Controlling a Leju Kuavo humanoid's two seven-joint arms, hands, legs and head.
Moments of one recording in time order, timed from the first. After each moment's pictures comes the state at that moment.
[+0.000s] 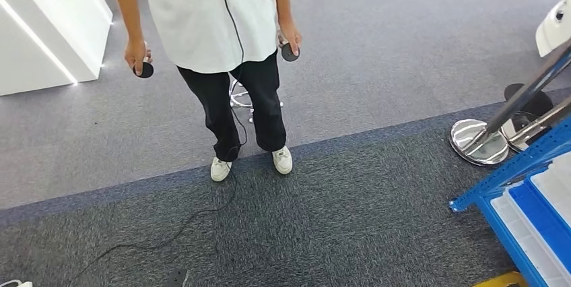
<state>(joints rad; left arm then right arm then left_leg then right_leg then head) -0.05 -0.13 0.36 -0.19 -0.36 0.19 -0.13 -0.05 0.12 -0.40 -0.18 0.50 -0.37 0.20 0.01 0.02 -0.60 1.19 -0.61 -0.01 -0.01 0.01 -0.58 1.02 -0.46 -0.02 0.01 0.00</state>
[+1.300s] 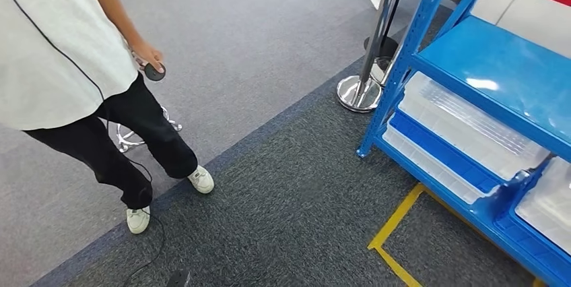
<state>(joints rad) -0.04 -0.13 0.37 -0.19 -0.38 0.18 -0.13 -0.05 0.11 -0.42 -0.18 0.50 -0.38 0.21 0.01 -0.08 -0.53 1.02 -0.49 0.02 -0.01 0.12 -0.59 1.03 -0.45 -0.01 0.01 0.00</state>
